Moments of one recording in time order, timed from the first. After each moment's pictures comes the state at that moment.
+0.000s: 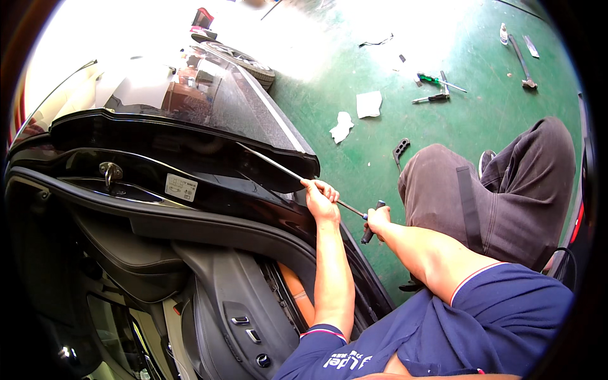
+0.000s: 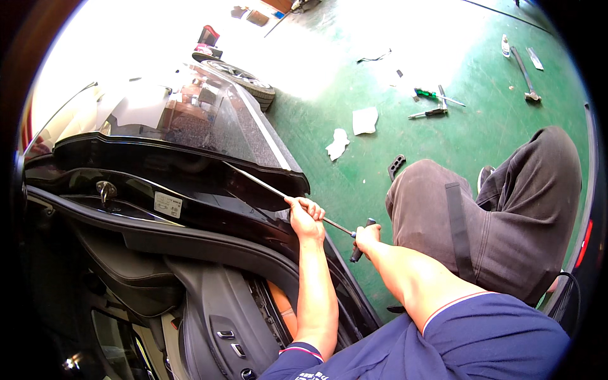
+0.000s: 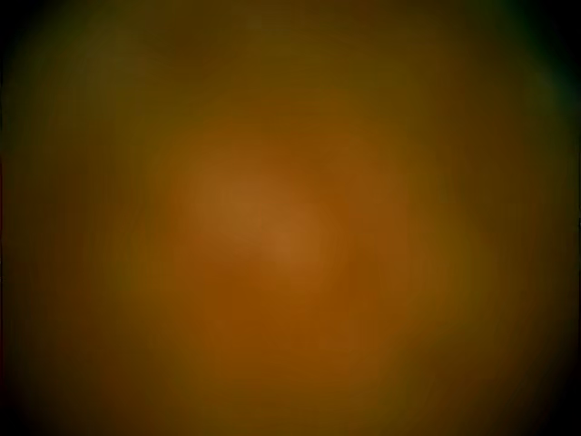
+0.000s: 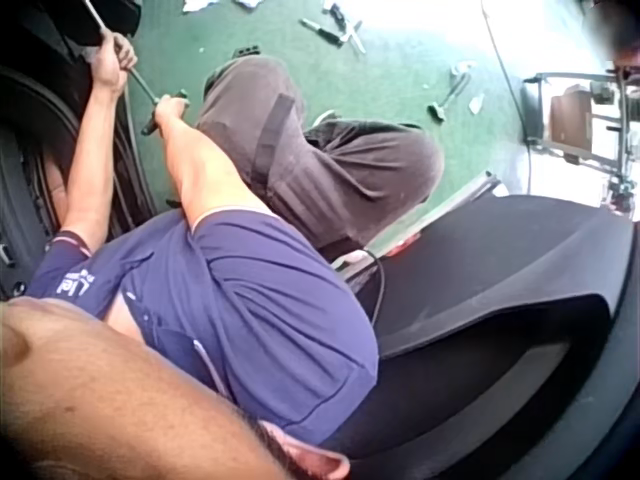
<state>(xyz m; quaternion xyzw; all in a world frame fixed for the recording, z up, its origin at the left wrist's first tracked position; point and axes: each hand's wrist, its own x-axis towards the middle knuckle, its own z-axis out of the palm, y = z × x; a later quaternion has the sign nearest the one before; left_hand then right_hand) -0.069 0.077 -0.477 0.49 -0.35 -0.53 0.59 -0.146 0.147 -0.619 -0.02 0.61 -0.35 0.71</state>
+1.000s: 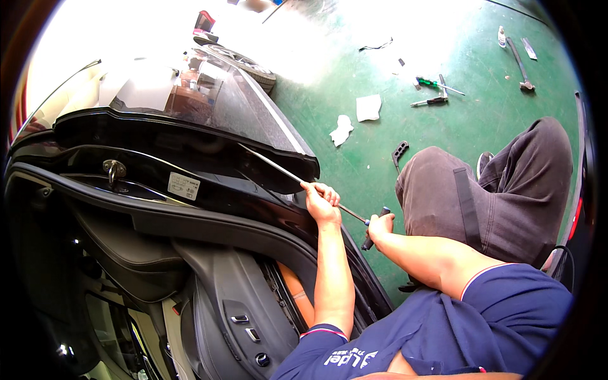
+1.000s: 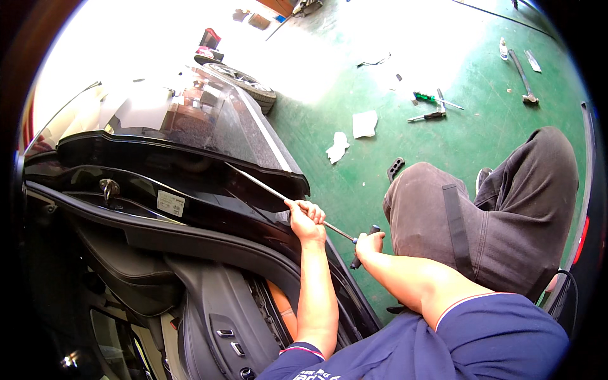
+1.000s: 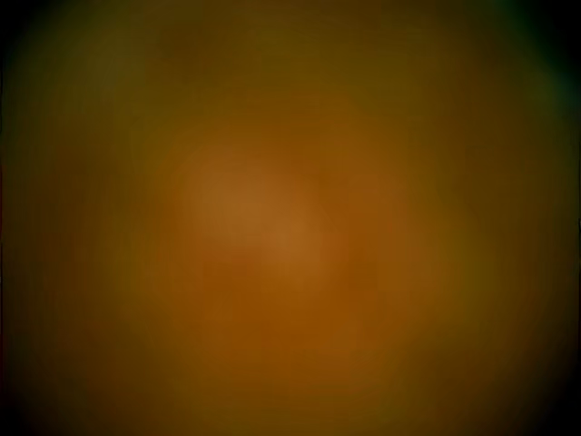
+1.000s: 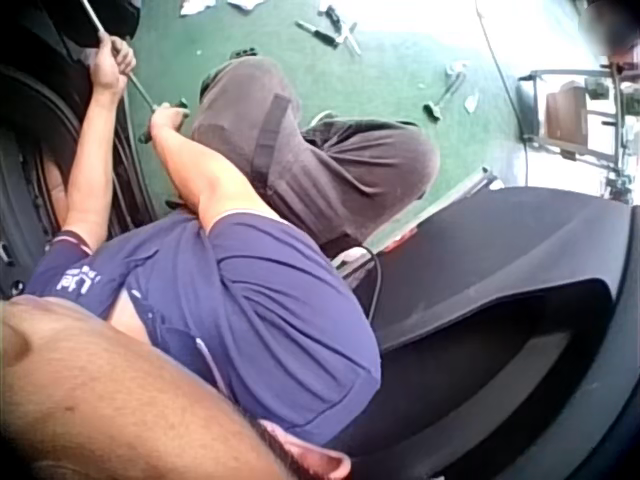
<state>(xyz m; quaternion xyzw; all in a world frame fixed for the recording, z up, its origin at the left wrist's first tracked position) -0.073 0.085 -0.473 0.44 -0.35 -0.56 0.61 -0.139 0.170 -0.608 0.00 0.68 -0.38 0.63</state>
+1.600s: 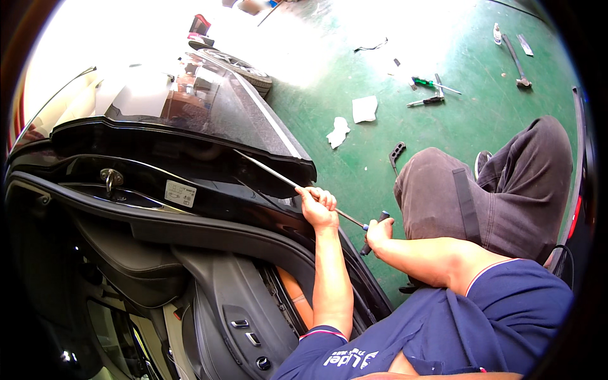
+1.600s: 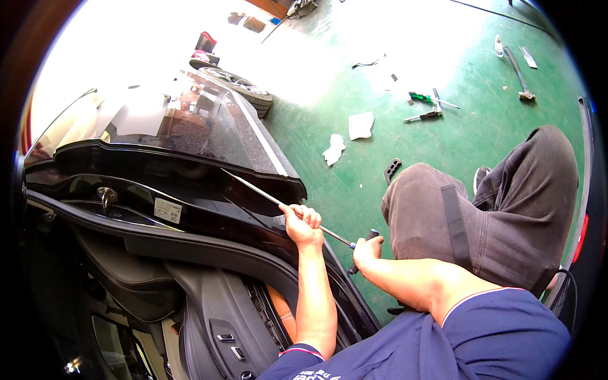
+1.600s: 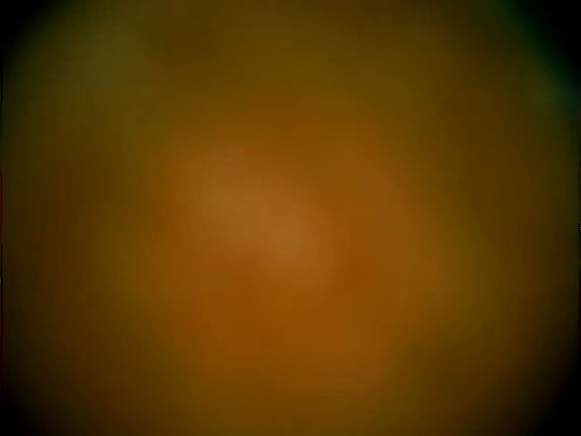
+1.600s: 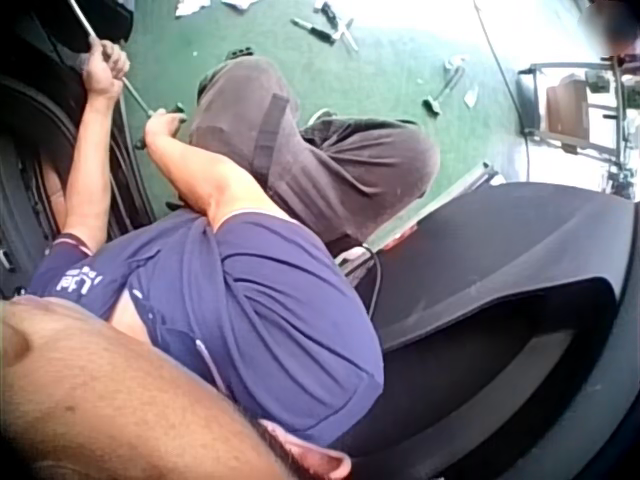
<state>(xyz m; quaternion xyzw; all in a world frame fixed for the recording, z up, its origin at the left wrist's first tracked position) -0.083 0.085 -0.464 0.42 -0.33 -0.56 0.63 -0.127 0.179 -0.636 -0.03 0.71 -0.36 0.60</state>
